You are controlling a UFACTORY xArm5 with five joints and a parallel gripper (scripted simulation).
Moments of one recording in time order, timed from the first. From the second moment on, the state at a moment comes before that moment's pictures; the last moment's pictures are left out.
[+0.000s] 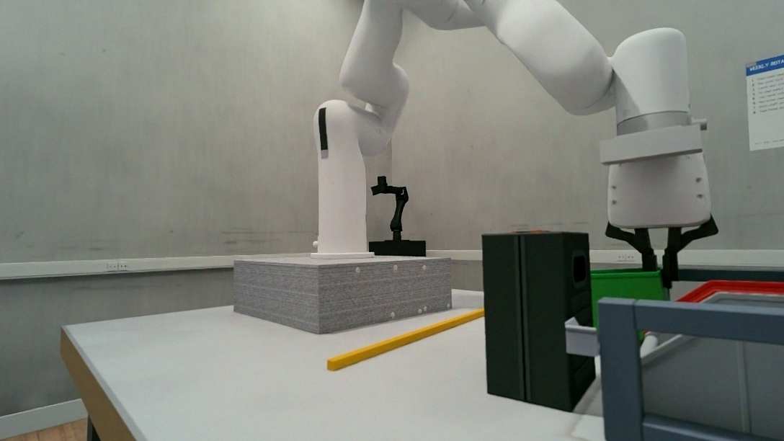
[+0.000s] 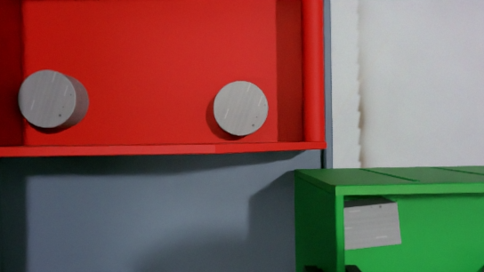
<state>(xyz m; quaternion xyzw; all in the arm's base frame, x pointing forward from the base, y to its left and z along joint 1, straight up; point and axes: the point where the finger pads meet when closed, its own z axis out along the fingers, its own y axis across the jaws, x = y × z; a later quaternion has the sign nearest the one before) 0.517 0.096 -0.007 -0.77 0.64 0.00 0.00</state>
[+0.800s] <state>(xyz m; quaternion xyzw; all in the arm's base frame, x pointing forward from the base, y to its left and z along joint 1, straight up) 0.517 0.096 -0.007 -0.77 0.64 0.00 0.00</state>
